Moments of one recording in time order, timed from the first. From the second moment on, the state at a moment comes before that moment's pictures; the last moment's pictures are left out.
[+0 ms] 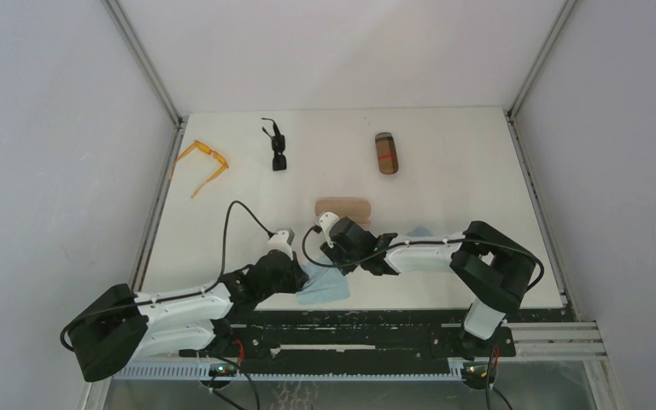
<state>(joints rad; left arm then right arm) -0.92 1.05 0.23 0.08 -0.21 -0.80 0.99 1.69 0.84 -0.03 0.08 0.10</state>
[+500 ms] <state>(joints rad) -0.92 1.05 0.23 0.09 -0.21 -0.80 0.96 1.69 0.84 -0.03 0.02 0.09</state>
